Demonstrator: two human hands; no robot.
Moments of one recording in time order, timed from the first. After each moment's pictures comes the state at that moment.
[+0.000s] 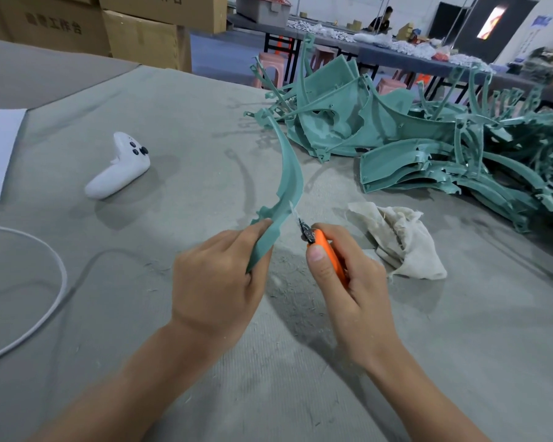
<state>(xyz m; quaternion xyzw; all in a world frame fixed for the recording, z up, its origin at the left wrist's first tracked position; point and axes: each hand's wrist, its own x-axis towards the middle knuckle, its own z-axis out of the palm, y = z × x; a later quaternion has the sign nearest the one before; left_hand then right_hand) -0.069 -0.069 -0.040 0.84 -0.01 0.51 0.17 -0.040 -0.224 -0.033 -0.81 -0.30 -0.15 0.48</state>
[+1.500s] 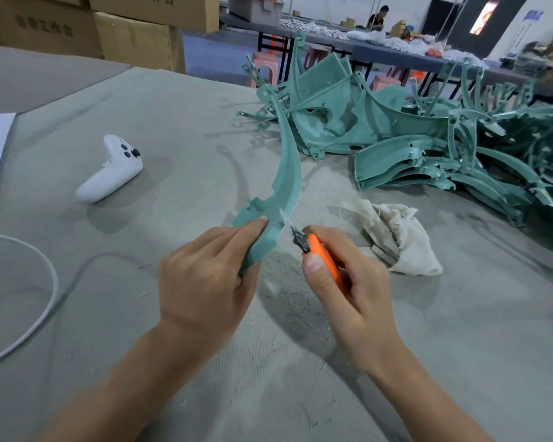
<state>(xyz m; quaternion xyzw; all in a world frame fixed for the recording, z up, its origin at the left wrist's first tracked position) -0.069 -0.062 -0.043 0.83 -0.06 0.53 0.16 -0.039 -0.230 -0.032 -0.78 -0.34 -0.15 0.50</state>
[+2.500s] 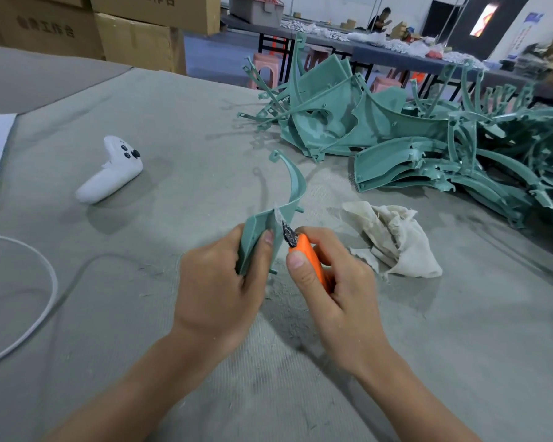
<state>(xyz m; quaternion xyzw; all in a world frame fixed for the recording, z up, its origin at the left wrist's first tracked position) -0.071 -0.082 -0.029 0.83 -0.01 0.45 0.32 -0.043 -0.219 -0.032 -0.79 -0.31 -0.12 0.51</state>
